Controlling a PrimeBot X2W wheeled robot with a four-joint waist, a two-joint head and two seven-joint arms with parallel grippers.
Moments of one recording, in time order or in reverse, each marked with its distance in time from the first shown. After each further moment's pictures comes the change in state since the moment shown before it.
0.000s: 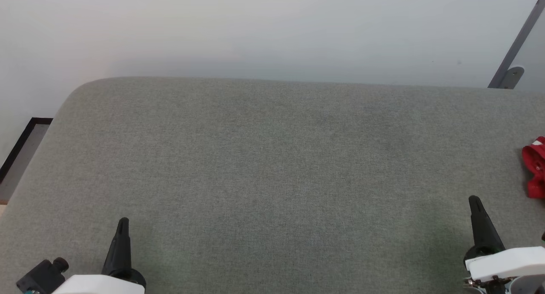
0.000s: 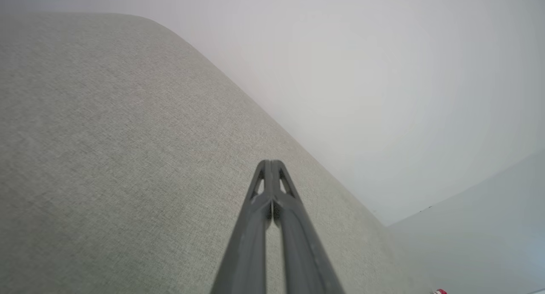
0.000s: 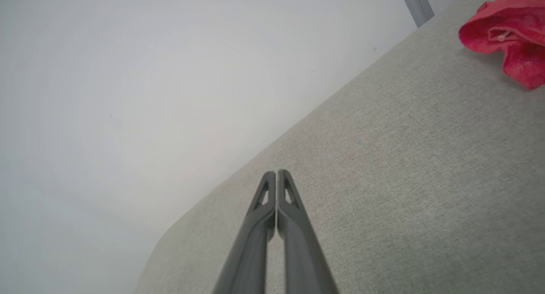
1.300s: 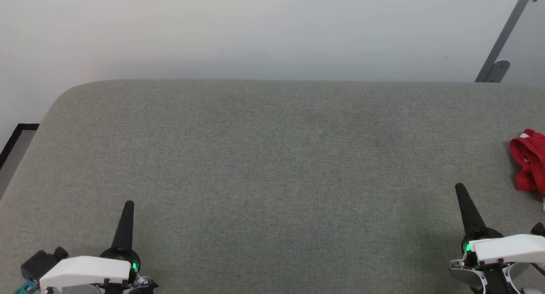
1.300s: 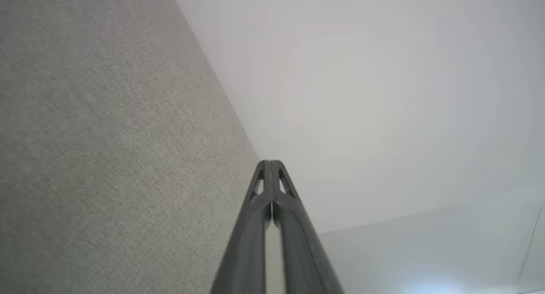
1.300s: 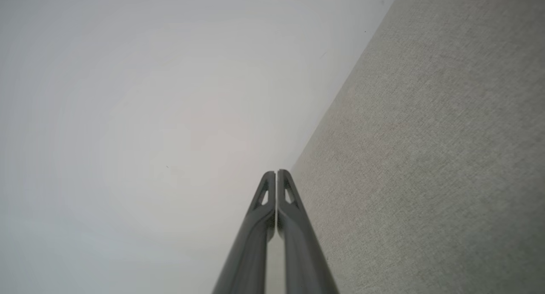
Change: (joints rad) left arm -0.083 -0.028 0.025 0.037 -0.396 0.000 0.114; right arm -0.069 0.038 0.005 0.038 0.380 0.000 0.079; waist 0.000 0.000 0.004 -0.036
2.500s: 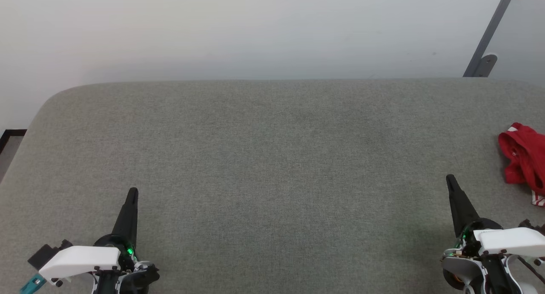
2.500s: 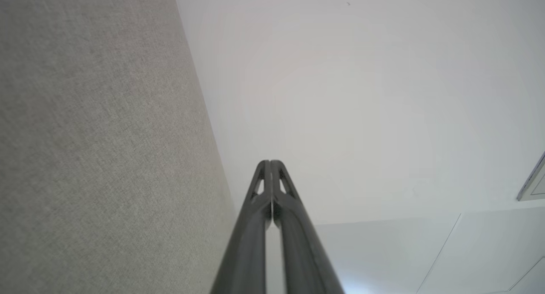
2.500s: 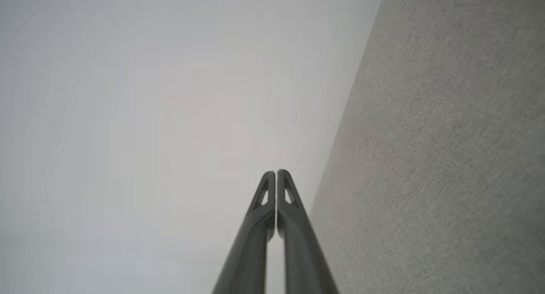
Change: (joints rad) left arm -0.058 -0.024 0.022 0.024 -0.270 0.000 0.079; right arm -0.044 0.024 0.005 0.027 0.253 0.000 0.052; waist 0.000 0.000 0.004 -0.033
